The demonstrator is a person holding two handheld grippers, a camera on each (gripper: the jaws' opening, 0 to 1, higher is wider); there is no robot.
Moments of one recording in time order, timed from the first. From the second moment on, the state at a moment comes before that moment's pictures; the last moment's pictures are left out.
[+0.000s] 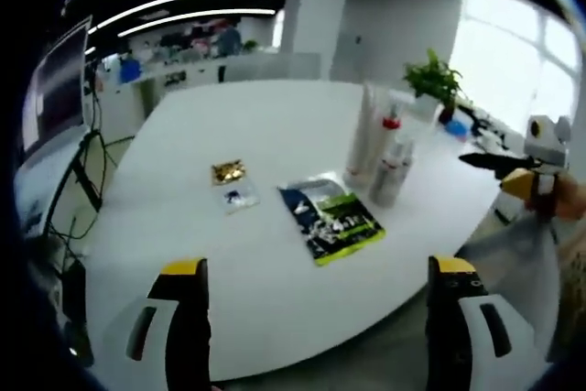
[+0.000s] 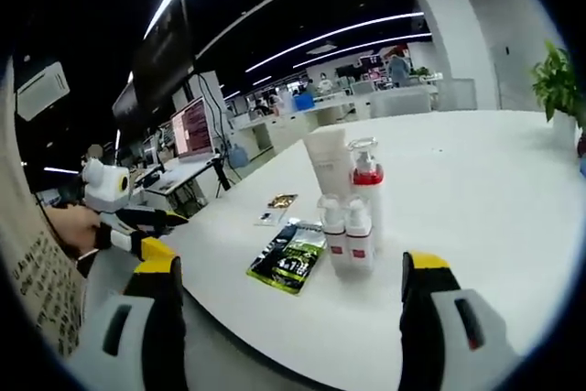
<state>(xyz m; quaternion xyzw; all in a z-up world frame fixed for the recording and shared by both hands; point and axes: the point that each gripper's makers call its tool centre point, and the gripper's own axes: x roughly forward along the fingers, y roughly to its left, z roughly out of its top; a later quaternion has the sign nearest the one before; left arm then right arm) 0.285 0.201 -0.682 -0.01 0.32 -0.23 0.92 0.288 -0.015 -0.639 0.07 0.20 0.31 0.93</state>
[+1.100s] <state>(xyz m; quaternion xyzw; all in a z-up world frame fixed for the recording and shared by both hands) 0.332 0.216 -0.701 0.01 0.38 -0.18 0.91 0.291 -0.024 -0.644 0.07 0.20 0.30 0.93</state>
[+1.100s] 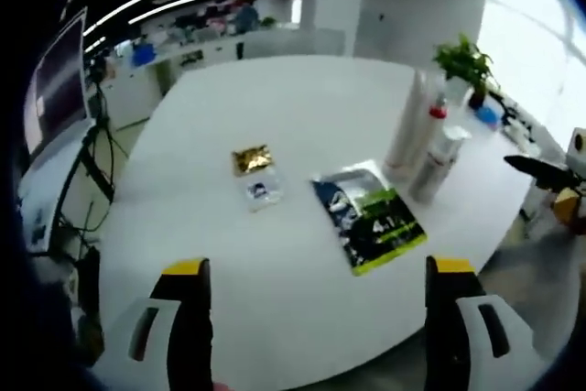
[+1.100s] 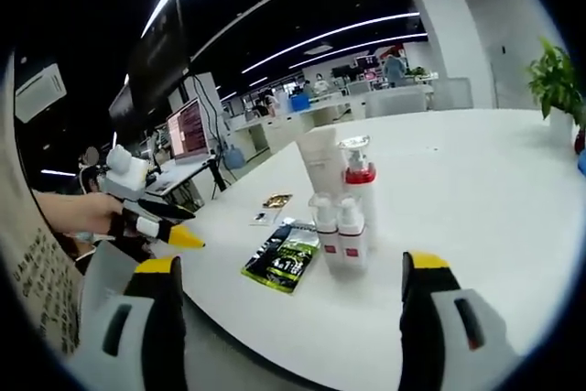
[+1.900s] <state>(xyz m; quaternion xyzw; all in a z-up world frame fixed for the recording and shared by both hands) 0.376 0.210 -0.733 0.02 0.44 -0.15 0.88 0.301 -0.035 -0.644 0.11 0.20 0.28 0.93</state>
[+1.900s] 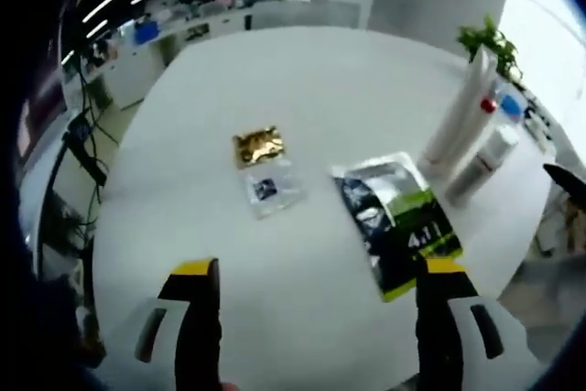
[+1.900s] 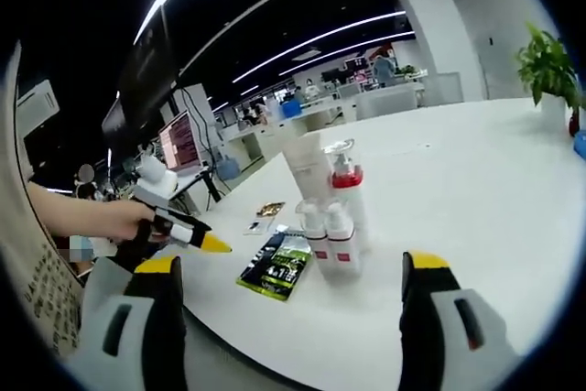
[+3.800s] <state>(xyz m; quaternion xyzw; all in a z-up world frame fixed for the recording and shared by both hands) 0.468 0.216 -0.775 0.06 0.48 -0.12 0.86 0.308 -0.049 -0.651 0.13 0.21 0.24 0.94</state>
